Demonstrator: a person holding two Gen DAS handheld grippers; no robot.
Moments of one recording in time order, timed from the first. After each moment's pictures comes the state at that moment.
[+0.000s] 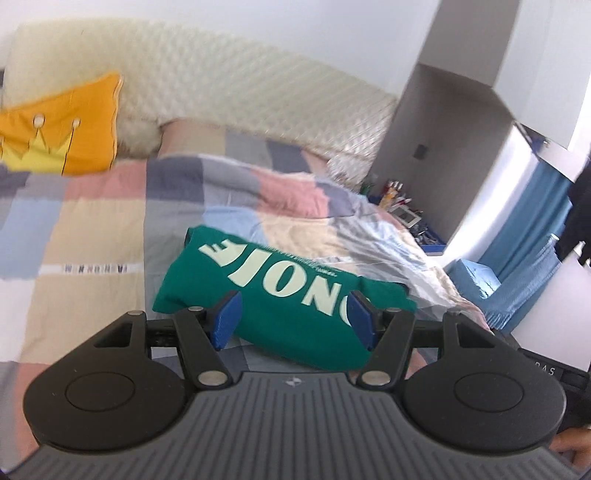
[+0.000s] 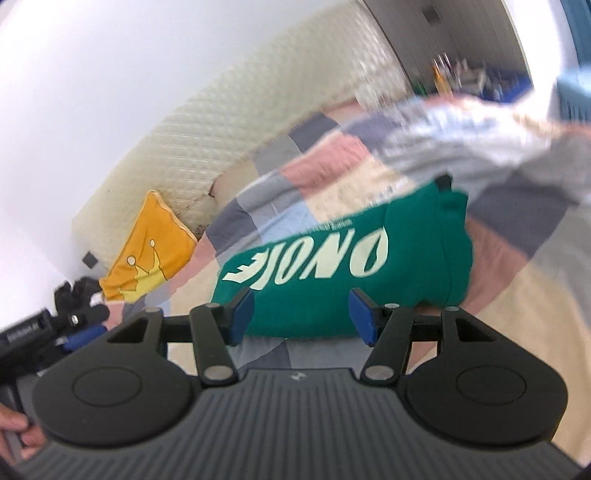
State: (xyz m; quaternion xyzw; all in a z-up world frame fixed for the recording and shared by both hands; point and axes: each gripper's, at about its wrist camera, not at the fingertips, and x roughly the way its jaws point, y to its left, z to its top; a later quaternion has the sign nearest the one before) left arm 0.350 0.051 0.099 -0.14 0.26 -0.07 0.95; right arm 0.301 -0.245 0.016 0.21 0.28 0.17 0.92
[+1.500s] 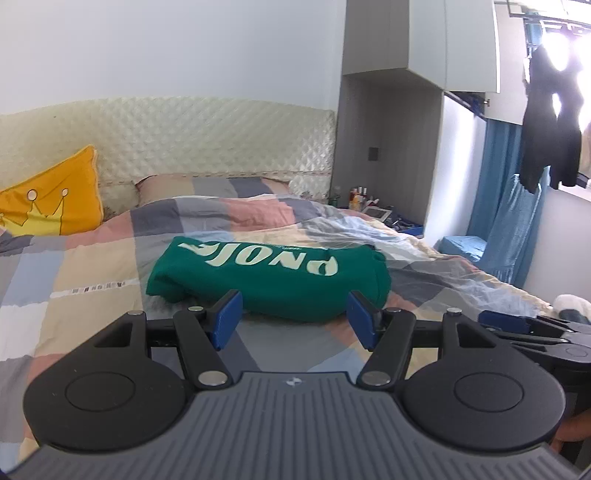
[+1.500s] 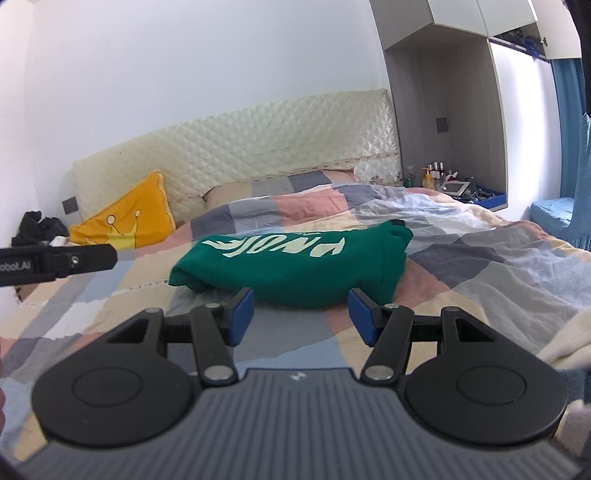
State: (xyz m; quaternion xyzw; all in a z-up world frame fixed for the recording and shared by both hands) left arm 0.098 -0.039 0.034 -0.02 0.17 -0.09 0.98; right arm 0.151 -0.249 -0.070 0.06 0.16 0.12 0.98
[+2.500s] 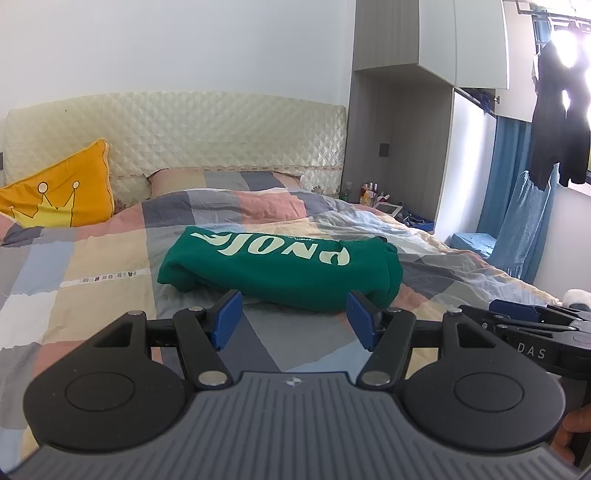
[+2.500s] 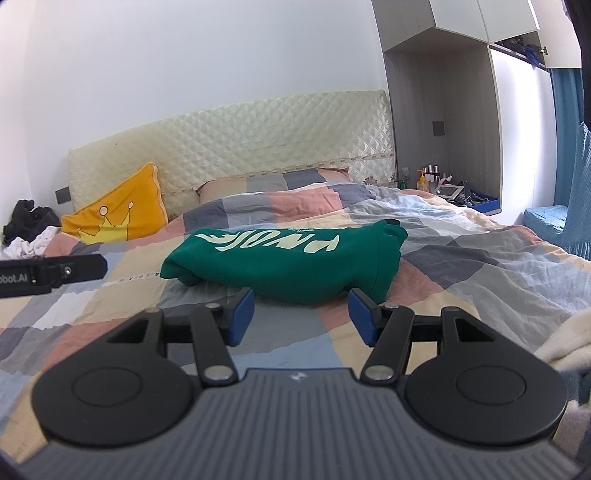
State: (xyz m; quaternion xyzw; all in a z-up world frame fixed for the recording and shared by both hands) left arm 0.088 -0.036 0.008 -0.02 0.17 -0.08 0.98; right arm 0.152 -0.248 -0.071 0.05 0.16 0.12 0.98
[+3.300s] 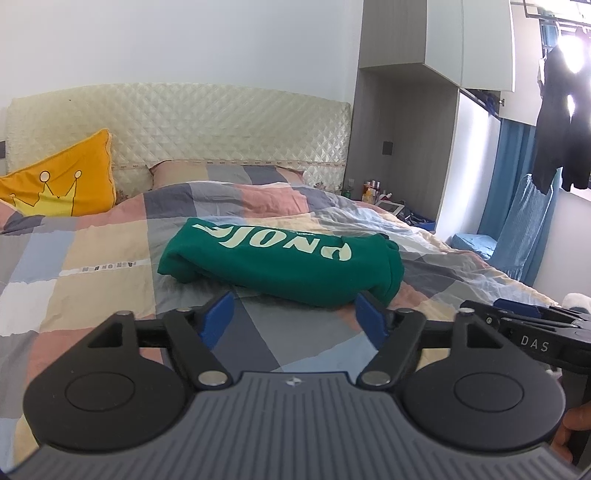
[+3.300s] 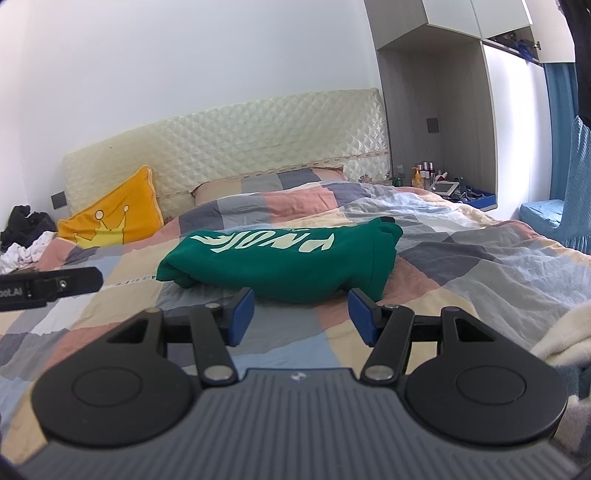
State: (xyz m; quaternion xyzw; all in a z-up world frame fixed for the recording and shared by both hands) left arm 0.090 -0.035 0.007 -0.03 0.18 -0.07 0.98; right arm 0.155 -0.251 -0.075 0.05 0.16 0.11 0.98
